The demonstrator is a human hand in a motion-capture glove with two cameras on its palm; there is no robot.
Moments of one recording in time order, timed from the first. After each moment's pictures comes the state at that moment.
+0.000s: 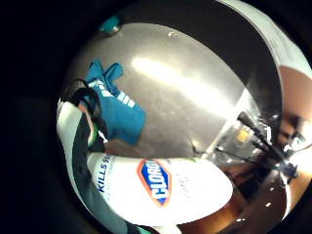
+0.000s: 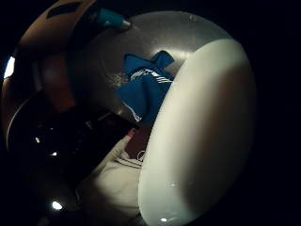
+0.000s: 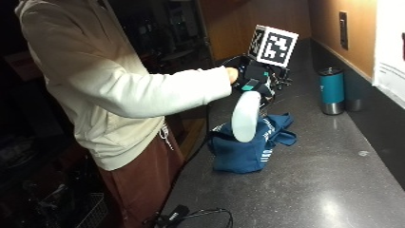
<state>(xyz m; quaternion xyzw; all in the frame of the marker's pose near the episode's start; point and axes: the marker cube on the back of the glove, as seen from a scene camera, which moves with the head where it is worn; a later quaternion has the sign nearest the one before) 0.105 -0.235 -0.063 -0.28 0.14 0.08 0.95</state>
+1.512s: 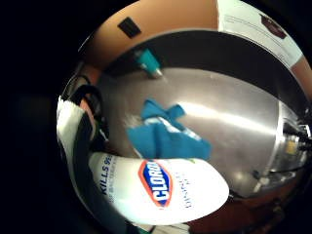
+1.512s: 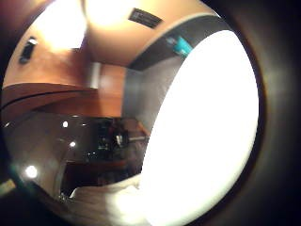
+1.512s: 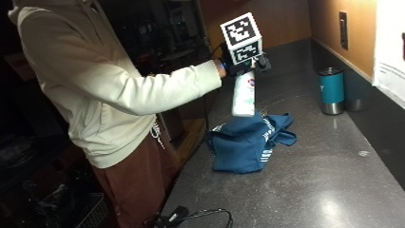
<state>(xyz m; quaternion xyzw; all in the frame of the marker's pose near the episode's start) 0.003 -0.244 -0.078 0.06 -0.20 0.08 0.98</state>
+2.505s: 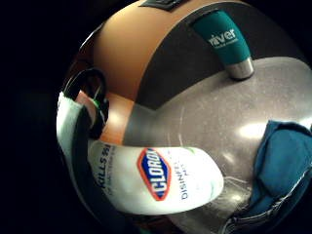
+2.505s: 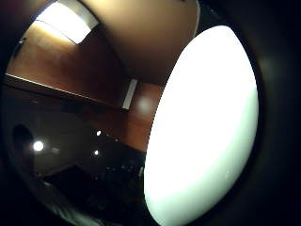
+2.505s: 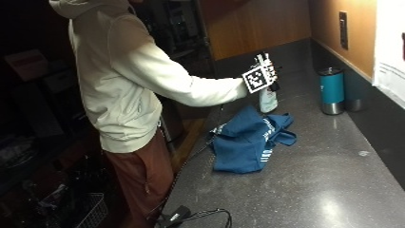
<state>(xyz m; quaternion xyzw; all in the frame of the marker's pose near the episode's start) -0.181 -0.364 0.172 0.21 -0.40 0.07 0.89</state>
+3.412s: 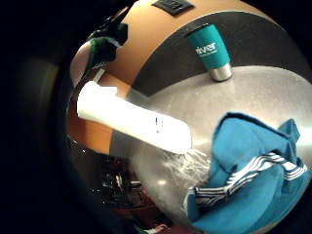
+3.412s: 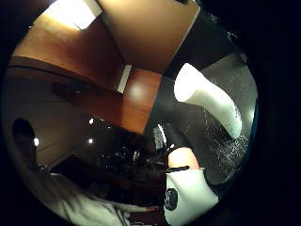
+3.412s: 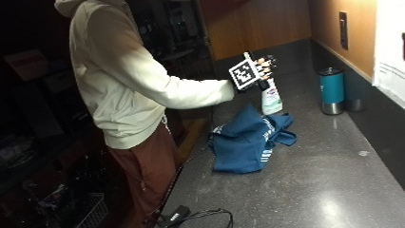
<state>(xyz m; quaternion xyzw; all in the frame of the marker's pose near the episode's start) -0.155 -0.310 0.120 0.20 -0.35 0.04 0.91</state>
